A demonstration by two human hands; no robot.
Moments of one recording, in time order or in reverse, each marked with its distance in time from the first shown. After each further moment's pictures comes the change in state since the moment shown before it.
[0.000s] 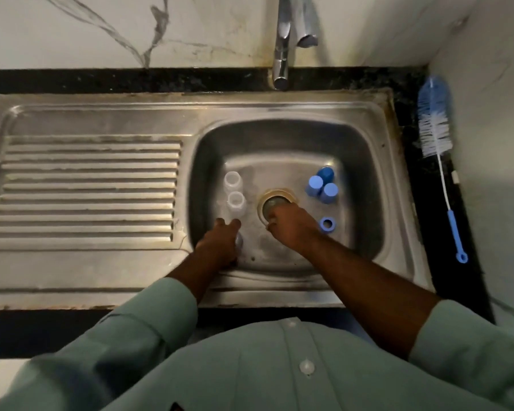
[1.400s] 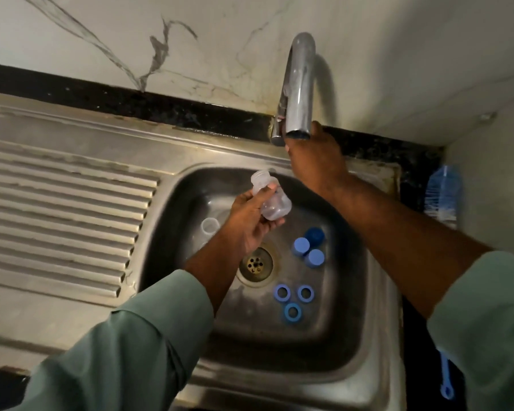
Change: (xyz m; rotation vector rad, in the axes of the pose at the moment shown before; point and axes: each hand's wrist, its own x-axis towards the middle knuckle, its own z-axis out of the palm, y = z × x) left_hand 0.094 0.140 -0.107 -1.981 0.102 -0.099; right_hand 0.149 0.035 -0.190 -0.499 0.776 -0.533
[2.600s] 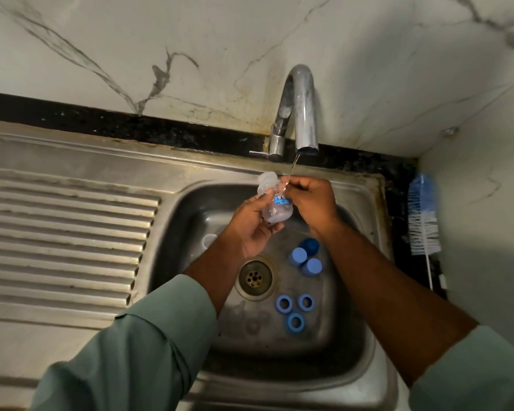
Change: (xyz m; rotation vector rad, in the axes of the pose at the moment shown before) left_hand -0.002 0.017 -0.006 0.058 -0.281 0.024; right_hand -0.042 -0.038 0.009 1.345 -0.031 0.907
